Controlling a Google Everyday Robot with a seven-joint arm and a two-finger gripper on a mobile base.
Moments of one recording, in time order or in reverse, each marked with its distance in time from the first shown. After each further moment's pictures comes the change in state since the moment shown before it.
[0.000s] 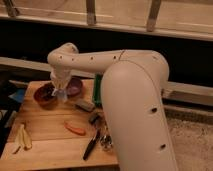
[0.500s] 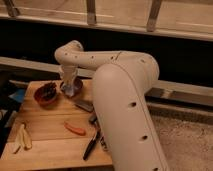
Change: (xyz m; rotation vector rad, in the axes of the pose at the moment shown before) arm -0.052 -0.040 0.018 0.066 -0.044 0.116
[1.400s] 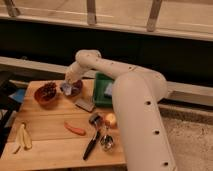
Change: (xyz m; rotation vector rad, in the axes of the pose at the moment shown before) arm -0.024 0.002 0.027 -0.346 0.073 0.135
